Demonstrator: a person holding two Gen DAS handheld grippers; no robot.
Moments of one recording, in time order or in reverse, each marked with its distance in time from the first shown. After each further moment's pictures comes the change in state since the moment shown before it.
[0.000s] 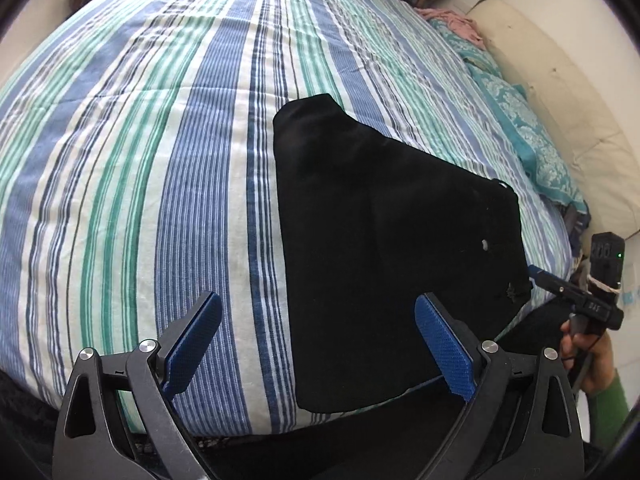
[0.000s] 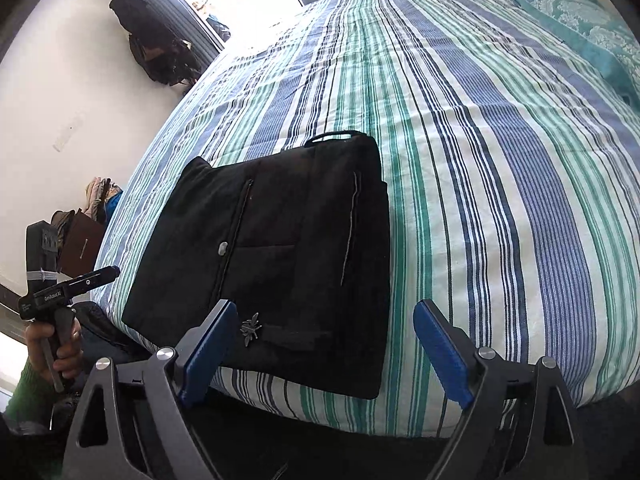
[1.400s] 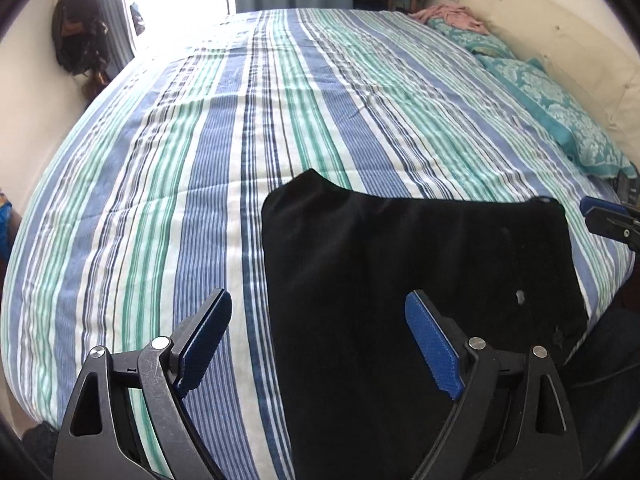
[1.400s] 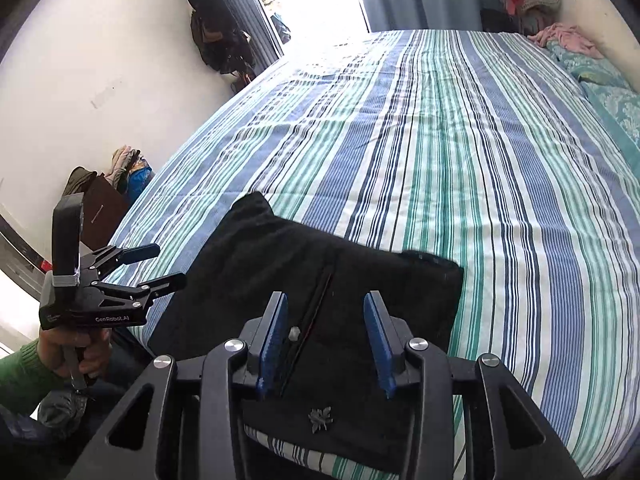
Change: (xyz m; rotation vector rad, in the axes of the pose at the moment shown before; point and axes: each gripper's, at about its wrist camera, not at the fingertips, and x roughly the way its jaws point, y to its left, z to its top) left arm 0.016 -0.066 0.048 0.172 -0.169 0.297; right arm -0.010 0.085 0.069 -0.263 -0.104 0.016
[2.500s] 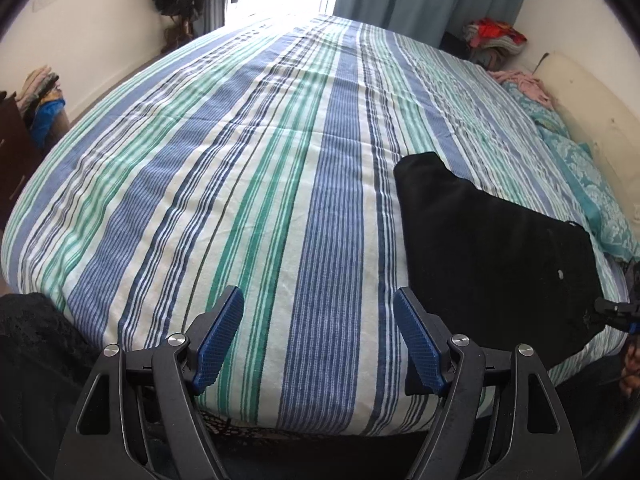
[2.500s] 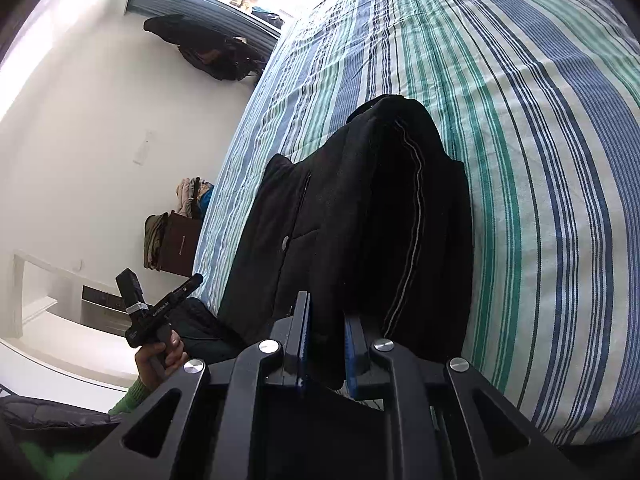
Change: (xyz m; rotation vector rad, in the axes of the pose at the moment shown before) left arm -0.050 0.087 -0.099 -0.273 -0.068 0.051; right arm 0.008 -0.084 -0.084 0.362 0.170 0.358
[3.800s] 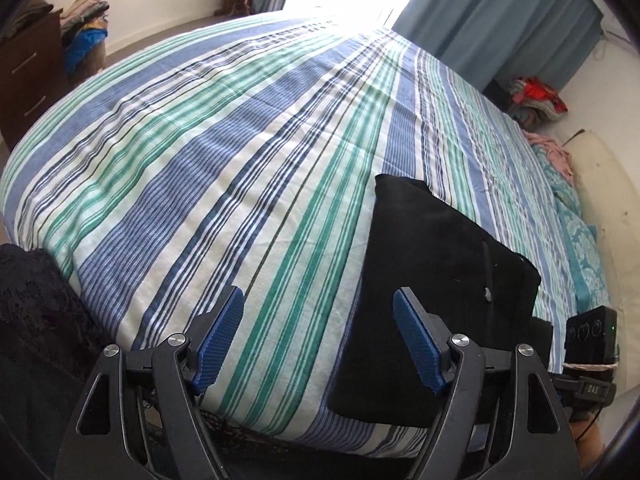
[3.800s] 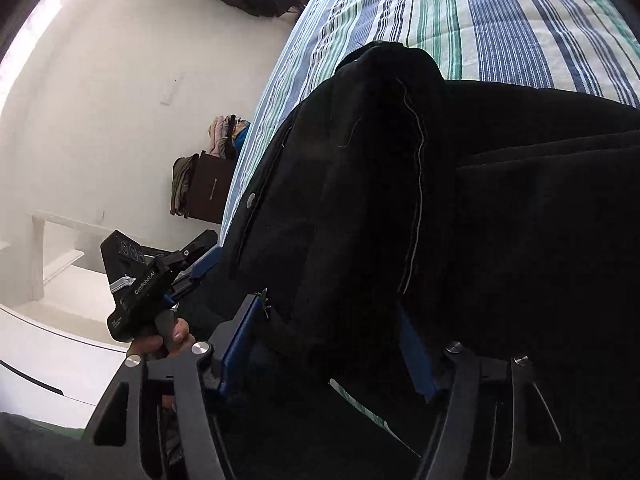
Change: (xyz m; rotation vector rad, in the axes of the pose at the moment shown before) left arm 0.006 0.070 0.013 -0.307 0.000 -0.023; right arm 0.185 0.106 -0.002 -0.078 0.230 0.170
